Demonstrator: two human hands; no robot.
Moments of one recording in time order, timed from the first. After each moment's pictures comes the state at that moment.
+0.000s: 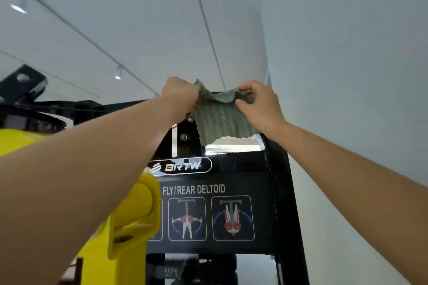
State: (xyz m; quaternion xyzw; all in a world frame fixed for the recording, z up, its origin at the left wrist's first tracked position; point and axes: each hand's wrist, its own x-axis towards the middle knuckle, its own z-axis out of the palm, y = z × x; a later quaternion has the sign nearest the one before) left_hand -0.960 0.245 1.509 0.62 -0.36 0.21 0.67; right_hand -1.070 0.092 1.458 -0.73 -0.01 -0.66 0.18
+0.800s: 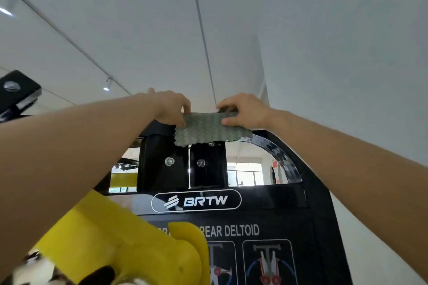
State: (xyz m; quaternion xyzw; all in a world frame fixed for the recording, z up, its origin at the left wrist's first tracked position) left_hand -0.848 0.303 1.576 0.81 -0.42 0.42 0.03; right_hand -0.997 0.121 1.549 -0.89 0.05 -0.45 -0.07
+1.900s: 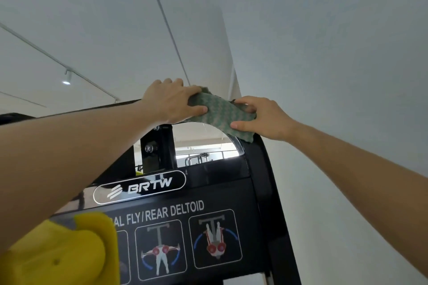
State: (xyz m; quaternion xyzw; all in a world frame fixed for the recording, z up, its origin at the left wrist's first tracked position) left_hand -0.932 0.192 1.531 0.69 -0.46 0.56 -0.01; right_hand -1.101 0.009 1.448 -0.84 0.06 -0.54 0.10
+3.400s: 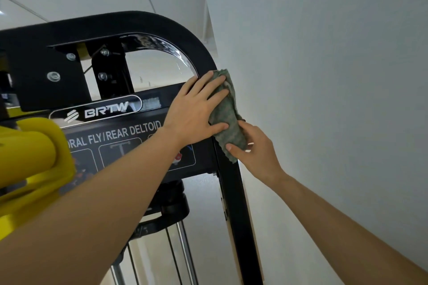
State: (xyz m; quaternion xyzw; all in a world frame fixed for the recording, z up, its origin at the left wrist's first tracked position) left_hand -0.987 0.123 1.323 0.52 -0.63 0.57 0.06; right_hand -1.120 0.009 1.185 -0.73 0.10 -0.61 0.28
